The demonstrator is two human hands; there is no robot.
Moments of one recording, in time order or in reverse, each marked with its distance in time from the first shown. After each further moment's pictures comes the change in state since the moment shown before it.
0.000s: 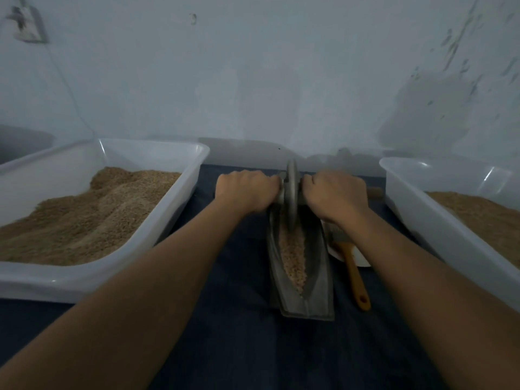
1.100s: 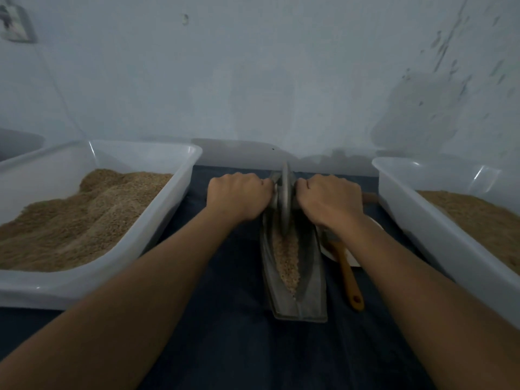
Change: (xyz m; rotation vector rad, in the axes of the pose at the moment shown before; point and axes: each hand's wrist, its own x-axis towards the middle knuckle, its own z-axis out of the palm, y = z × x) left_hand -0.010 0.003 0.005 0.106 0.103 0.033; right_hand -0.011 0.002 0.004 0.060 -0.020 0.049
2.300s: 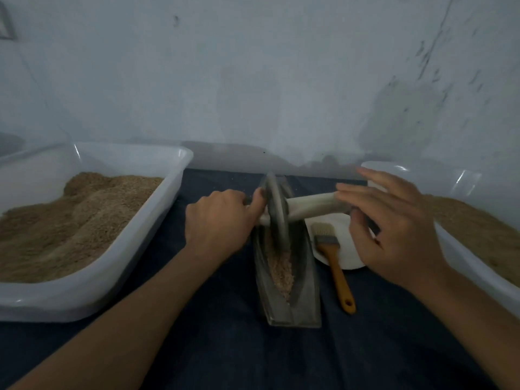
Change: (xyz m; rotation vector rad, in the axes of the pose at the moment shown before) left_hand -0.046 0.007 0.015 -0.338 0.360 -0.242; right_hand -0.081 0.076 -0.042 0.150 0.602 -0.615
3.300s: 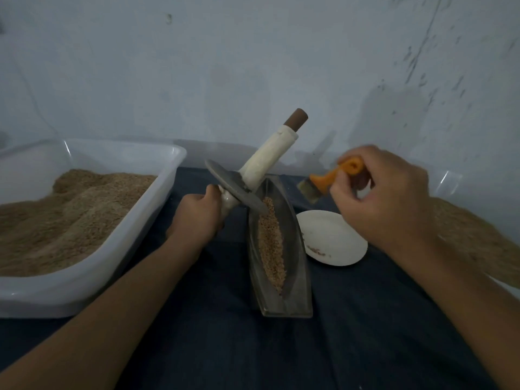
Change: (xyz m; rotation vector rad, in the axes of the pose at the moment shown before) left_hand 0.004 -0.028 0.008 -0.880 -0.189 -0.571; right_hand 0.043 -0.015 -0.015 0.041 0.117 0.150
